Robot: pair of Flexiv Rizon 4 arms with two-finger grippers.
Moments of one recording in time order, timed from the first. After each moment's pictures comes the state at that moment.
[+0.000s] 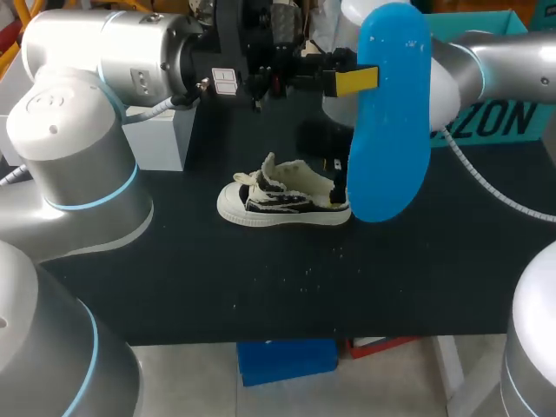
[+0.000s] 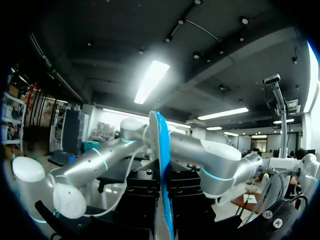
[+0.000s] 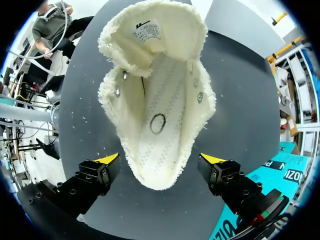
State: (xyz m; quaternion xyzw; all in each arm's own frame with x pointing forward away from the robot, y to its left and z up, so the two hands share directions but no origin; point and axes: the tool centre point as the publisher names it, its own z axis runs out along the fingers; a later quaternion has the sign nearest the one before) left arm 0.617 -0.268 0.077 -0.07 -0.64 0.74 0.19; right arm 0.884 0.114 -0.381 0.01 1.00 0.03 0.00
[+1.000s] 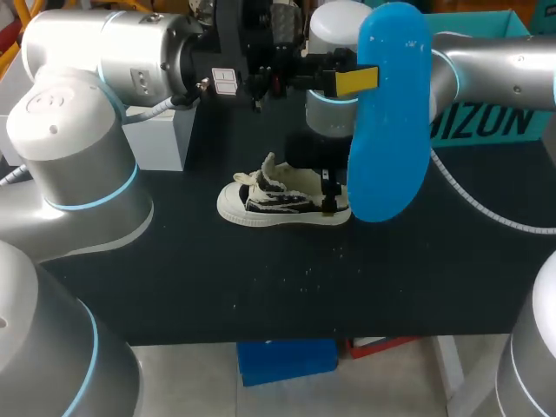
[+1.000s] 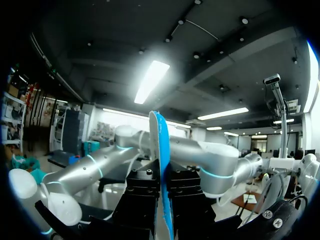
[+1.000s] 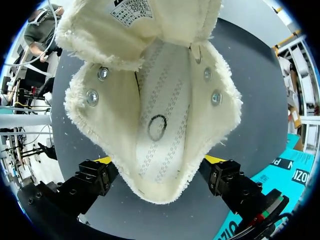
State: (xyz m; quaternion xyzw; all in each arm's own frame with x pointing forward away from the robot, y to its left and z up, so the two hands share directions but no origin) left arm 0.617 -0.268 0.077 -0.07 -0.64 0.74 0.19; right arm 0.883 0.120 -0.407 0.03 1.00 0.00 -0.01
